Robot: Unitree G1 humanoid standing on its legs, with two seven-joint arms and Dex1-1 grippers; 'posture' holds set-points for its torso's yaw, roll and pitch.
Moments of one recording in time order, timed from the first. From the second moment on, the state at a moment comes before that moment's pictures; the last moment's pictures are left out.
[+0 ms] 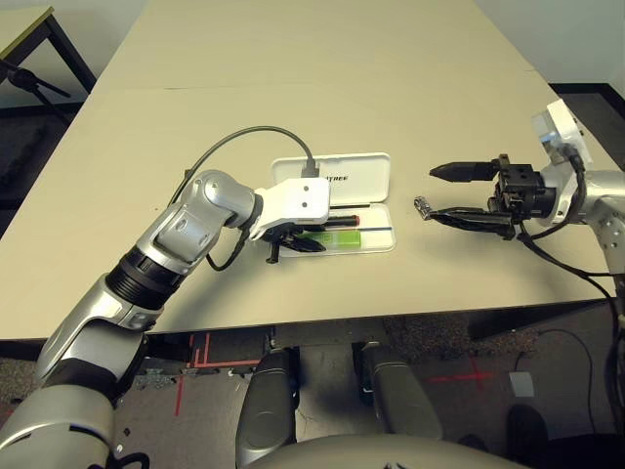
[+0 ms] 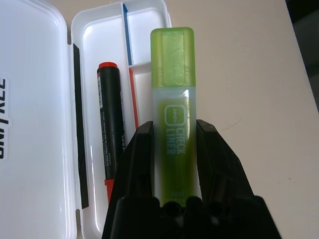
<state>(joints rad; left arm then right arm) -0.74 0.66 -0.49 -0.05 -0.05 0.46 -1.23 -0.52 -0.82 -0.05 0.12 0.46 0.46 1.21</state>
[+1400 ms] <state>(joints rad) -0.73 0.79 -0.28 -0.10 -0.13 0.61 -1.30 -0.62 -0.72 0.03 0.12 0.27 0.78 0.82</state>
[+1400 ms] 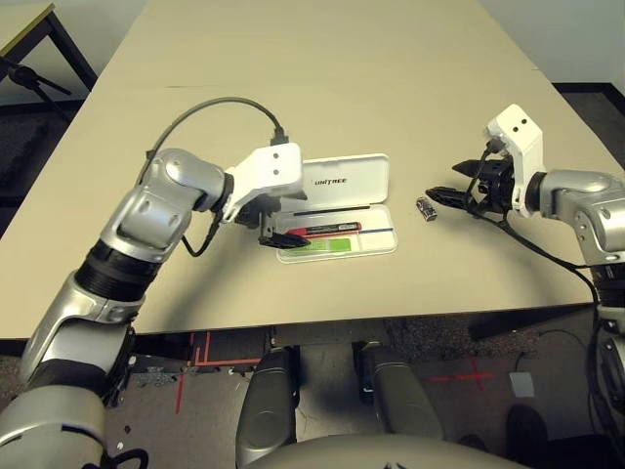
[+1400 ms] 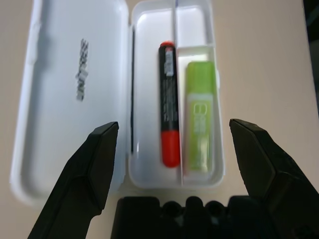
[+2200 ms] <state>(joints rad) -0.57 0.96 -0.06 -0.11 -0.32 0.57 -1.38 -0.61 -0.59 0.10 0.15 0.20 0.91 0.67</state>
